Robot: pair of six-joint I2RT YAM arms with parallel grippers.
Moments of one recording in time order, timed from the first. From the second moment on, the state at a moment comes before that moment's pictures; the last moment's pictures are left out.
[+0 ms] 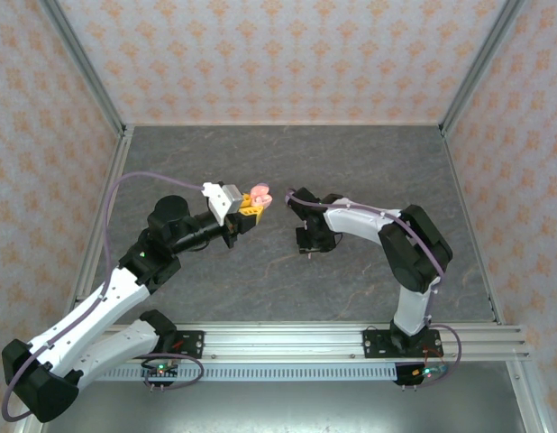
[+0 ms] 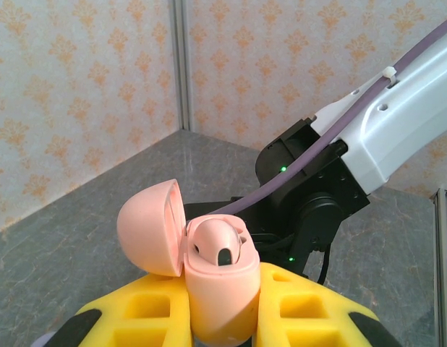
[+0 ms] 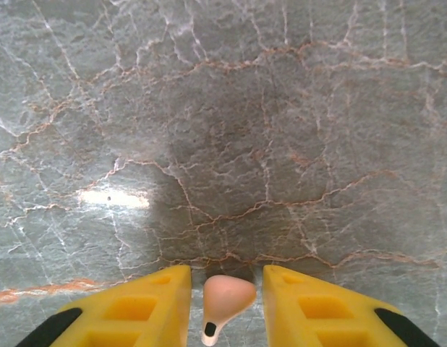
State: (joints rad) left arm -0.56 0.86 0.76 -0.02 0.38 0.04; right arm 0.69 1.83 1.16 -0.77 -0.04 0.58
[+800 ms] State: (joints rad) left arm -0.56 0.86 0.72 0.00 0.38 0.04; right arm 0.69 1.67 1.18 -0.78 -0.02 0.56
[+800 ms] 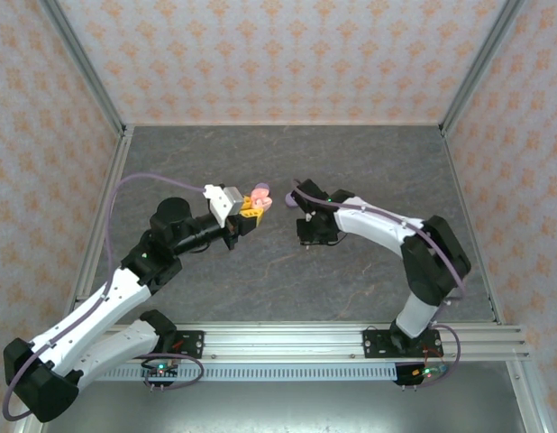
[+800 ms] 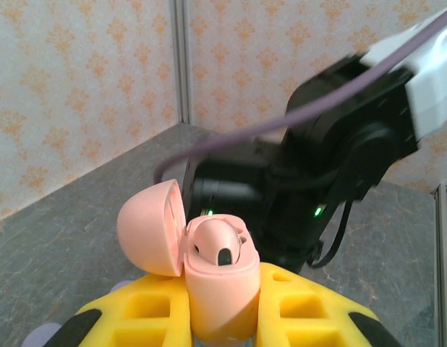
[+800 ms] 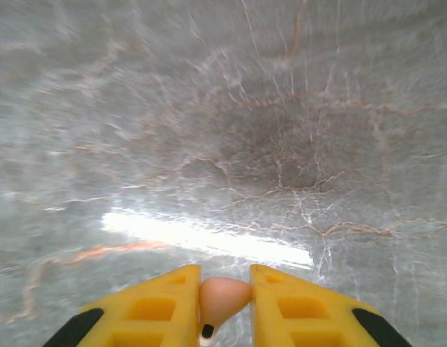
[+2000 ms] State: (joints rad) left arm -0.57 1.12 0.69 0.24 0.48 -0.07; right arm 0.78 1.25 1.34 -0.69 -0.01 0.53
